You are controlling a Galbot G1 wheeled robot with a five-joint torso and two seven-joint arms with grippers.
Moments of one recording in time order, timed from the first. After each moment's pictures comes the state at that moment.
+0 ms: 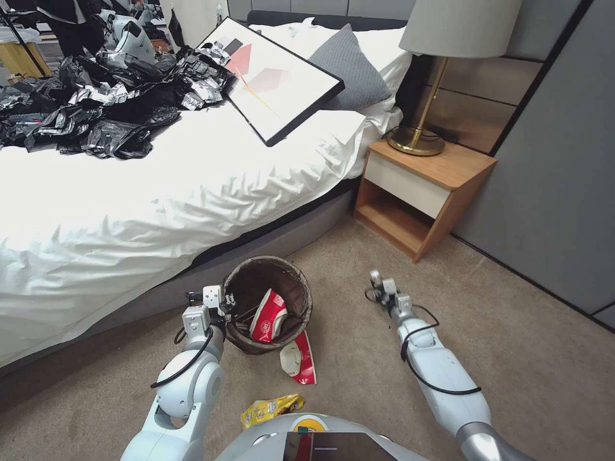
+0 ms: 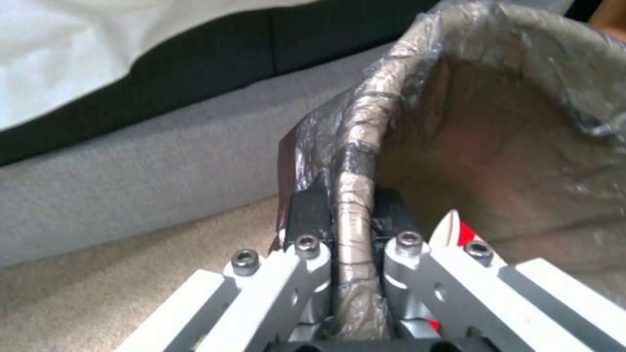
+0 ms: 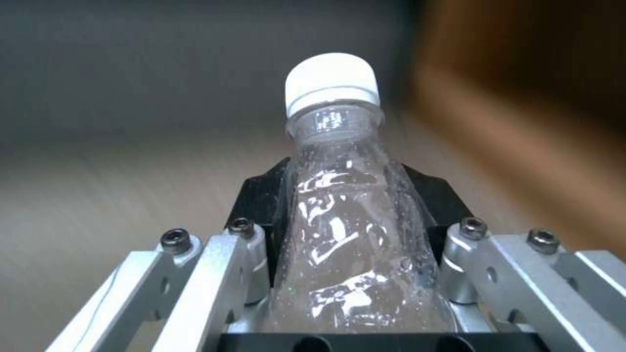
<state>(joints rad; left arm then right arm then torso) 1.52 -1.43 -0.44 -2.18 -0.29 0.58 -0.31 -0.96 1.29 0.39 1.16 0.16 0.21 -0.19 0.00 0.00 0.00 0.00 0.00</state>
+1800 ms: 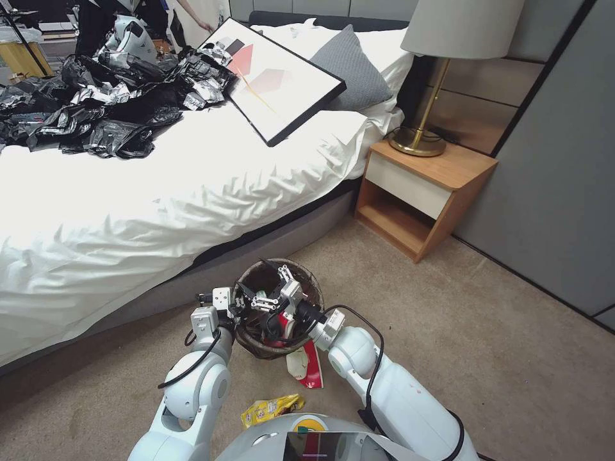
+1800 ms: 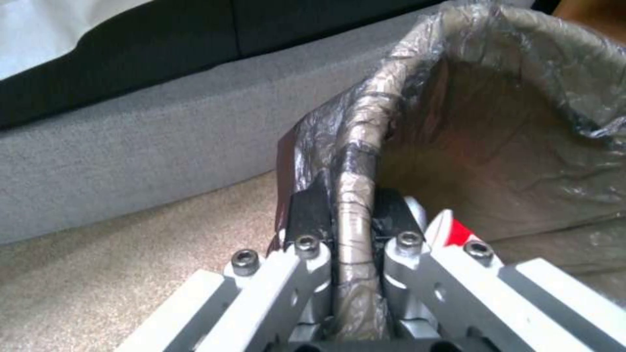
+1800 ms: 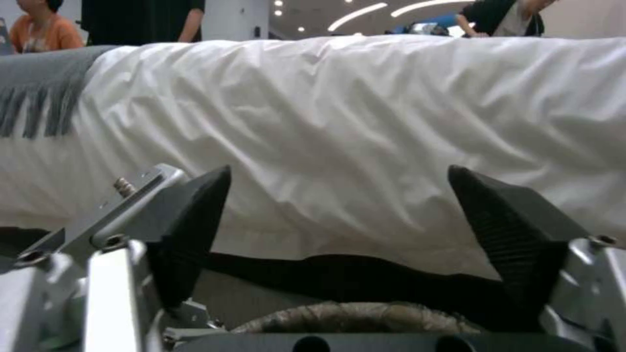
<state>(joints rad) 1.52 -1.43 -0.40 -2.20 -0.33 0.61 -0.32 -1.08 1.26 -0.11 1.75 0.25 0.29 -0.31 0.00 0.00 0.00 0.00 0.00</state>
